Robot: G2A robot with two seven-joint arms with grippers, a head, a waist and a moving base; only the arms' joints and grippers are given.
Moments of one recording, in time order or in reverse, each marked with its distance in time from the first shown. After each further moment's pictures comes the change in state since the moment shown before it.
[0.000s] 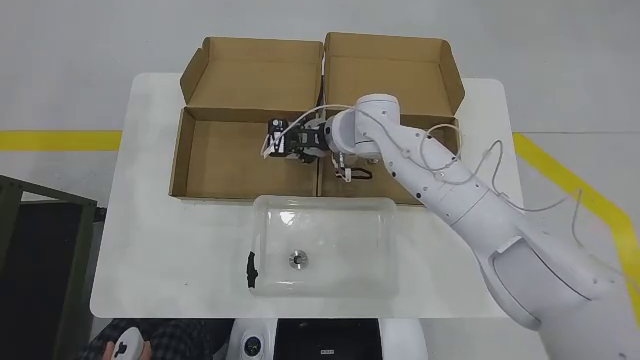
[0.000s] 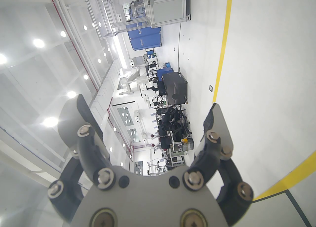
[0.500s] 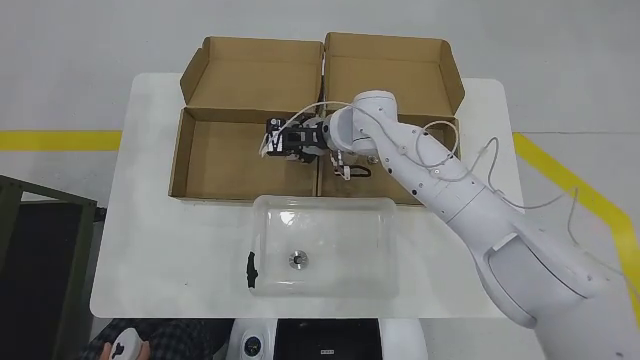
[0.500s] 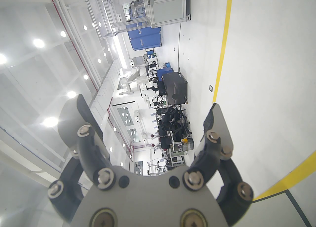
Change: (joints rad) left arm 0.000 0.000 0.000 0.000 0.000 0.000 0.000; right arm 0.017 -0.024 0.013 0.033 -0.020 -0.027 -0.019
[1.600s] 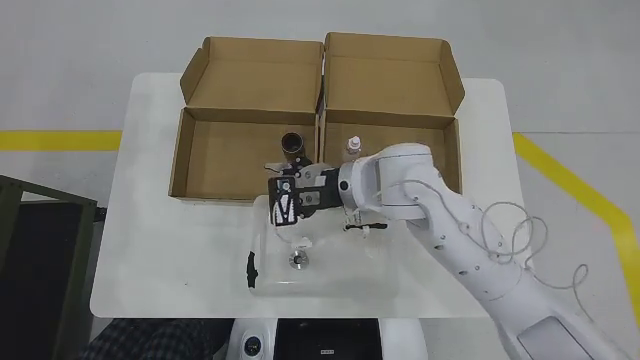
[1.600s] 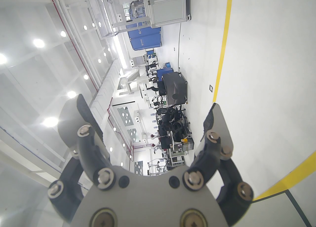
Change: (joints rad) left arm 0.000 0.000 0.000 0.000 0.000 0.000 0.000; right arm -0.476 0.172 0.321 -0.782 0.047 -0.118 0.237
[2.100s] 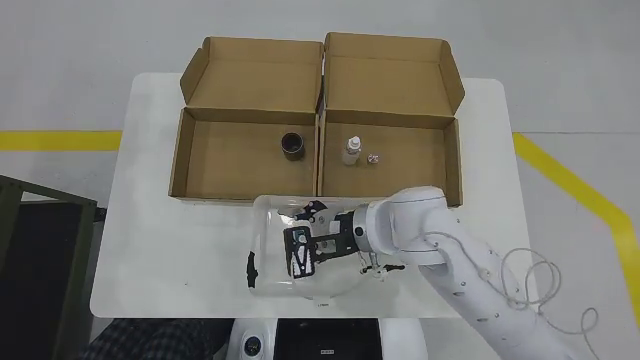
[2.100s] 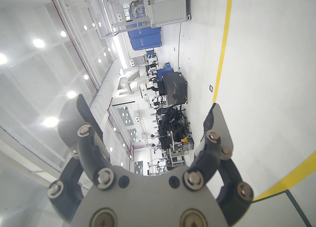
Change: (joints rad) left arm 0.000 0.000 0.000 0.000 0.000 0.000 0.000; right arm -0.222 0.061 0.049 -0.170 0.003 -0.065 0.090
